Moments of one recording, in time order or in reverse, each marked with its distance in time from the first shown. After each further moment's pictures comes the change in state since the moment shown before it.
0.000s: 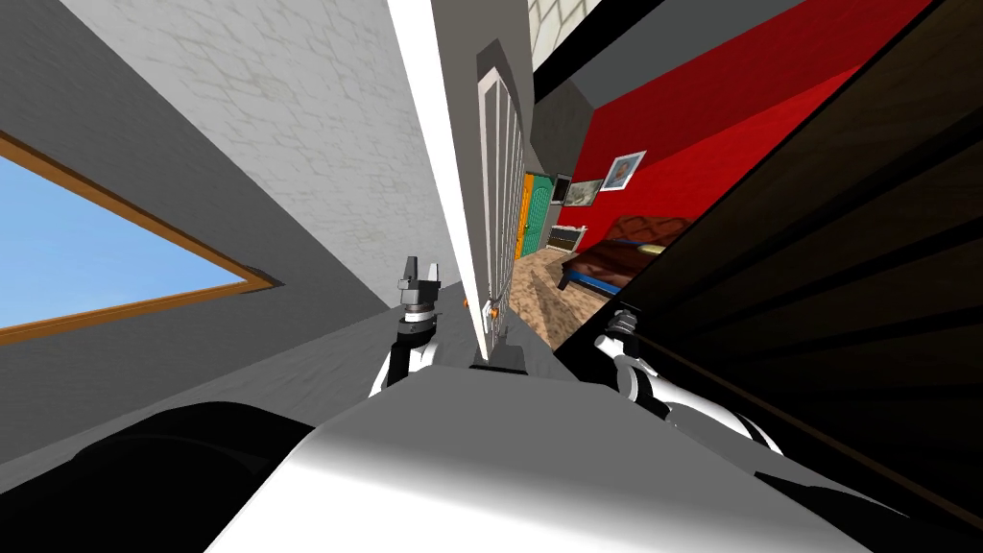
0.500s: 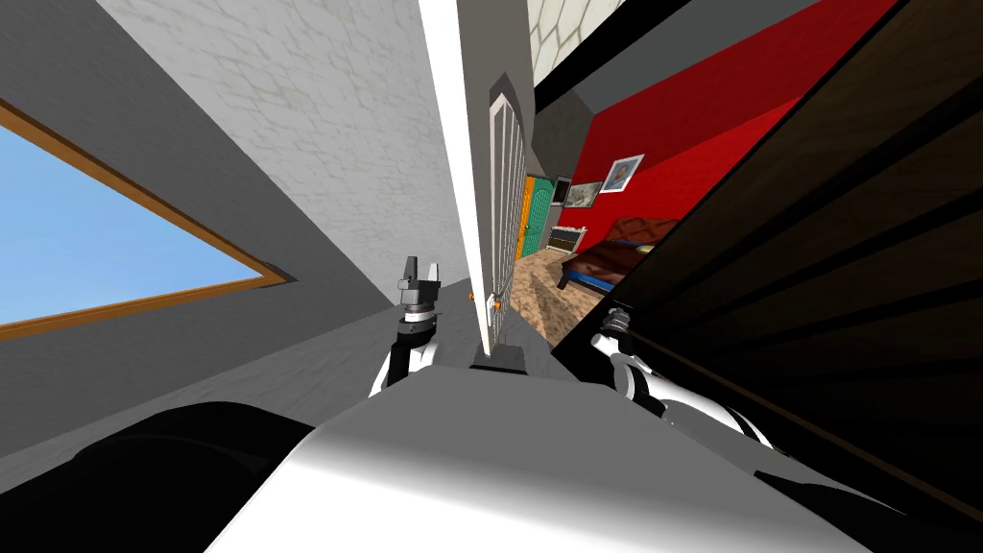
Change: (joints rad) arm -0.014 0.011 0.029 0.010 0.017 0.005 -0.014
